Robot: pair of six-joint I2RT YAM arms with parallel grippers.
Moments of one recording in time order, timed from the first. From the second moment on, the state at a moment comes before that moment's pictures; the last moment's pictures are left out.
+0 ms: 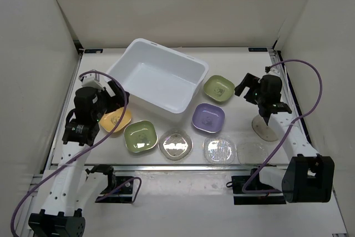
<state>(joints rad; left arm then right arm) -0.11 0.78 0.87 -0.47 0.05 -0.47 0.06 1.17 0.78 -0.15 -0.04 0.43</state>
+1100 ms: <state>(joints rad) -0.11 0.96 0.92 -0.39 0.02 -0.39 0.12 1.83 1.11 -0.11 0.04 0.42</state>
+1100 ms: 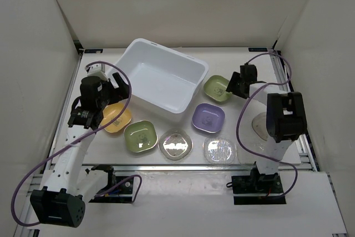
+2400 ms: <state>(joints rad) -0.04 1.01 0.90 -0.67 -0.23 -0.73 0.56 1.99 1.89 -0.34 0.13 0.37</state>
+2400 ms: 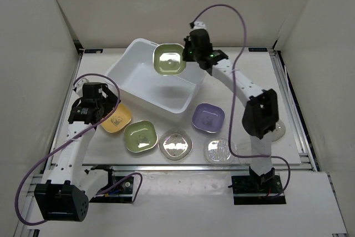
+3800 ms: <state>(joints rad) 0.13 1.15 0.67 -0.61 -0.24 -0.99 0.49 1.77 1.91 -0.42 -0.01 0.36</state>
